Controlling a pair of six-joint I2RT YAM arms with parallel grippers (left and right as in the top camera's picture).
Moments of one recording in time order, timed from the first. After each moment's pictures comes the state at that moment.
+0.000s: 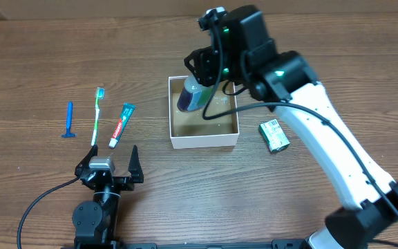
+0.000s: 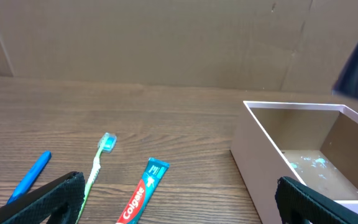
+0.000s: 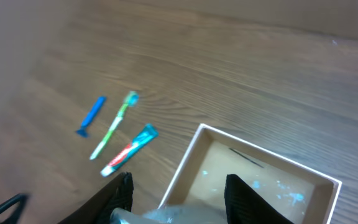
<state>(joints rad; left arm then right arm) -0.03 0.02 0.01 -0.08 0.02 -0.09 0.56 1.76 1.83 -0.79 -0.20 0.26</state>
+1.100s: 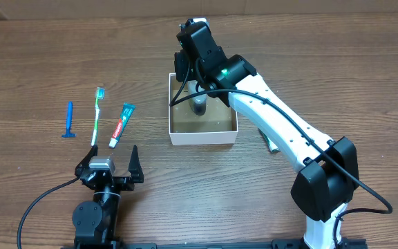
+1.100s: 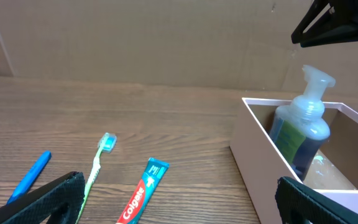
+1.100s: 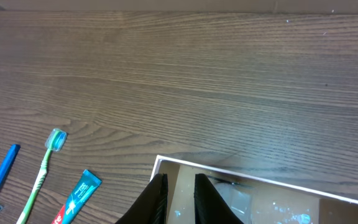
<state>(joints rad) -0.03 0.02 0.01 -0.08 0.02 -0.09 0.64 2.01 1.85 -0.62 0.12 0.44</state>
